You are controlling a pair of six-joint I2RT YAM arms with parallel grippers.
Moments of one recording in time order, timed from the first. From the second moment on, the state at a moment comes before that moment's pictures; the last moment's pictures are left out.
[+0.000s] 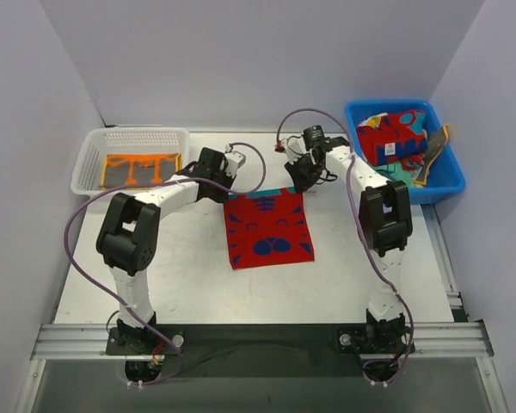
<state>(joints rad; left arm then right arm) -0.42 1.94 1.34 -0.30 0.08 0.12 0.32 2.18 1.80 -0.80 -0.28 -0.51</state>
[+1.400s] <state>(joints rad) -0.65 1.29 0.68 -0.04 0.02 -0.17 0.56 1.42 0.76 -0.12 0.17 -0.33</state>
